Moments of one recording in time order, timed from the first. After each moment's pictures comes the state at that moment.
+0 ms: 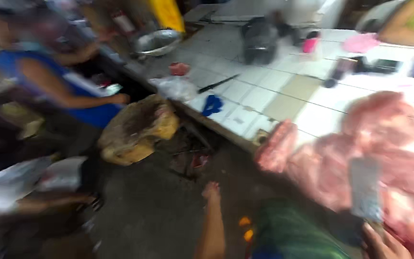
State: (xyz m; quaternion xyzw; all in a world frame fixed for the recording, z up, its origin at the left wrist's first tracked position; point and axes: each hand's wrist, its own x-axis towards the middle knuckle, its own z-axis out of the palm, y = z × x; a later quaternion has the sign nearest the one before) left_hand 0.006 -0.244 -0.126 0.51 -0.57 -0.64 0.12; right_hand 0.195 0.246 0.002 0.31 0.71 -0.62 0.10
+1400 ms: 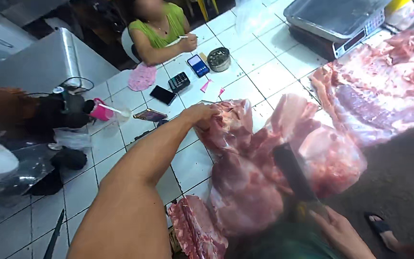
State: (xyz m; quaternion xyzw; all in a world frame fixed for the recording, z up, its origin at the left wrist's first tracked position) left_hand -0.390 0.445 0.015 0.73 0.63 -0.25 0.14; right_hand 0.181 0.252 0.002 0.59 0.56 -0.58 -0.05
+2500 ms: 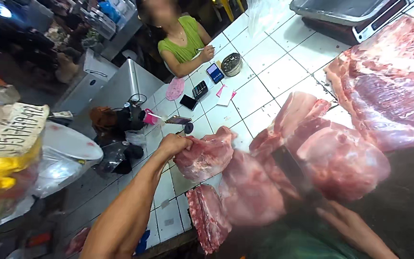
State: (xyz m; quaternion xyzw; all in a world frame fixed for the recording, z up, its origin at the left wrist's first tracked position) left_hand -0.313 0.294 0.160 0.27 0.94 -0.04 0.21; right_hand 0.242 0.318 -0.044 0.46 0.64 -0.62 -0.02
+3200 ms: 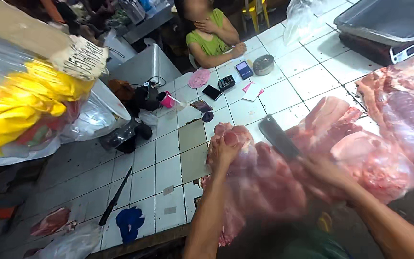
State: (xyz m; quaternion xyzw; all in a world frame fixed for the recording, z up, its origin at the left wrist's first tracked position) left_hand -0.277 0.212 0.002 0.27 0.95 0.13 0.09; right_hand 0.051 0.365 0.024 0.37 0.75 -0.55 0.04
